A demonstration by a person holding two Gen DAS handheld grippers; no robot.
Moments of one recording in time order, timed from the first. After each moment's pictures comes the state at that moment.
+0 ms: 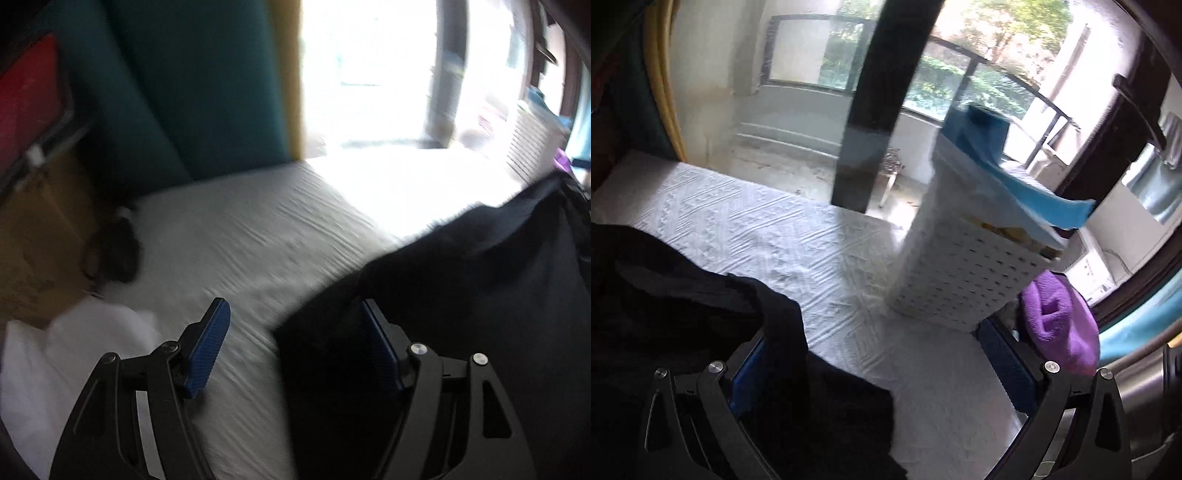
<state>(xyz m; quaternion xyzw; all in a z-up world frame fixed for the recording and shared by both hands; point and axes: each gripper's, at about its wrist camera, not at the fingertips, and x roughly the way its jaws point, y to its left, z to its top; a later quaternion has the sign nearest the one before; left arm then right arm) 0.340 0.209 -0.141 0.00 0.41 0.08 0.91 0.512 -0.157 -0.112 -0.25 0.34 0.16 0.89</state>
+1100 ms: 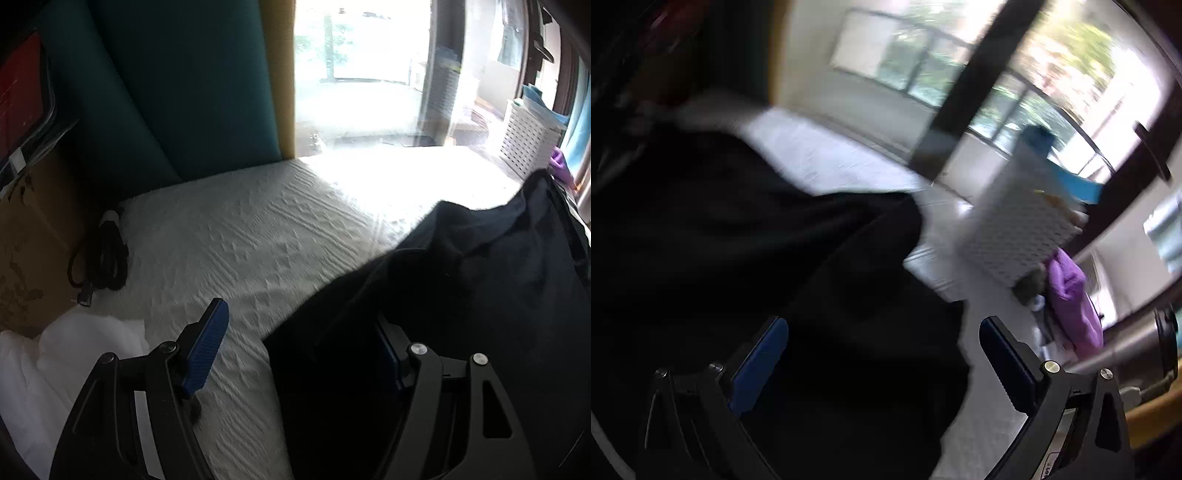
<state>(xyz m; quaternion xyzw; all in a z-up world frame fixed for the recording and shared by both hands) 0.354 0.216 -0.155 0.00 0.43 0.05 0.90 0.390 -0.138 -0.157 -0.38 0.31 0.26 0.83</state>
